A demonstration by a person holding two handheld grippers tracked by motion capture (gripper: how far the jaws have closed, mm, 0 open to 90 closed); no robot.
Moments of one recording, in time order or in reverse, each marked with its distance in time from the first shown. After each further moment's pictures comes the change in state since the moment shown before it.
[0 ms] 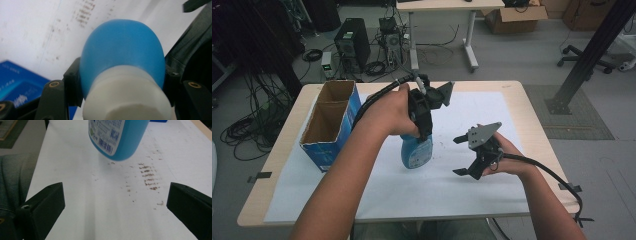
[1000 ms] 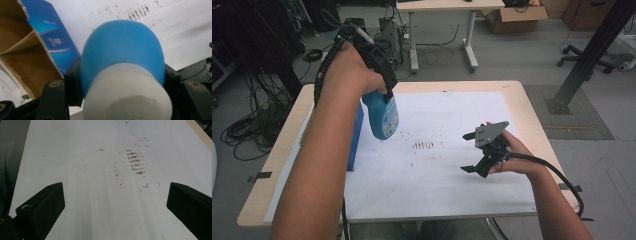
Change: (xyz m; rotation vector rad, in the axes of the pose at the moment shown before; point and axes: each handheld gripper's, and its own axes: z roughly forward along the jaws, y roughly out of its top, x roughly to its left) left arm 0.090 -0.063 -0.078 -0.069 -0.017 -0.587; right arm -0.002 -0.004 -0.017 0.078 -0.078 -0.008
